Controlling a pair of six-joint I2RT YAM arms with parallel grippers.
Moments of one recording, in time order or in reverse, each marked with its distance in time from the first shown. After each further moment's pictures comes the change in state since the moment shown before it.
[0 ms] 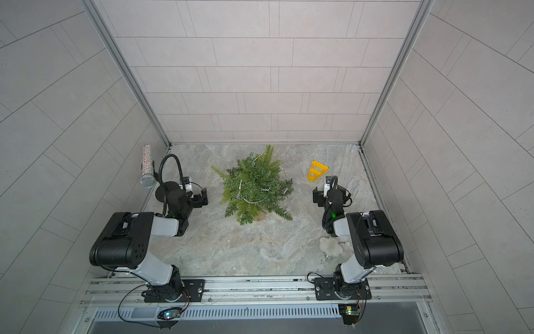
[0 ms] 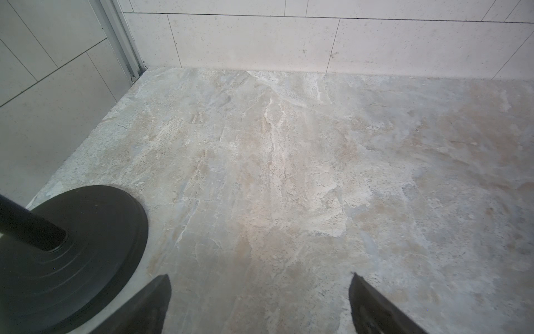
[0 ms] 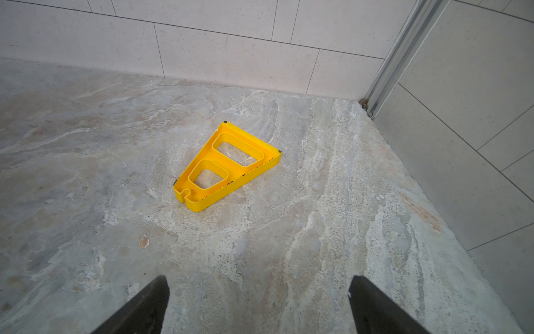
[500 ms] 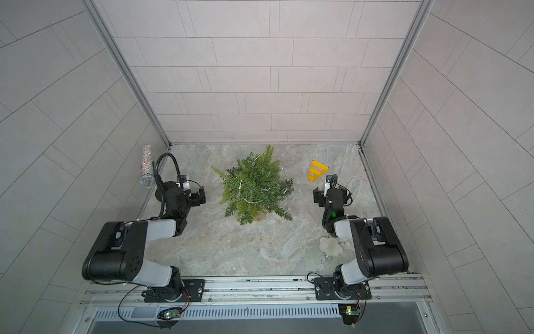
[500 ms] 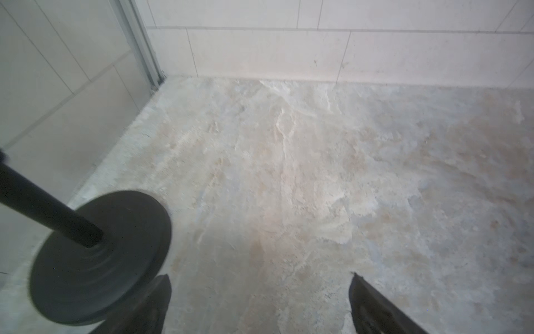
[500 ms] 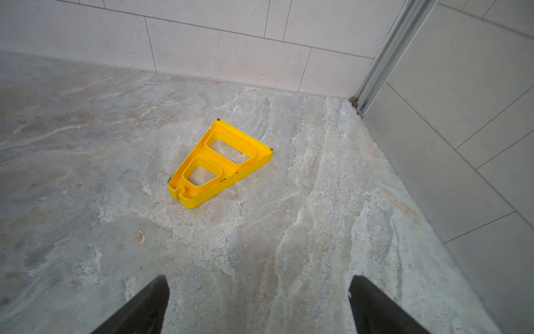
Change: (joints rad) left arm -0.019 -0.181 0.060 -0.228 -0.083 -0.005; right arm 0.022 -0.159 0.052 -0.223 0.083 0.010
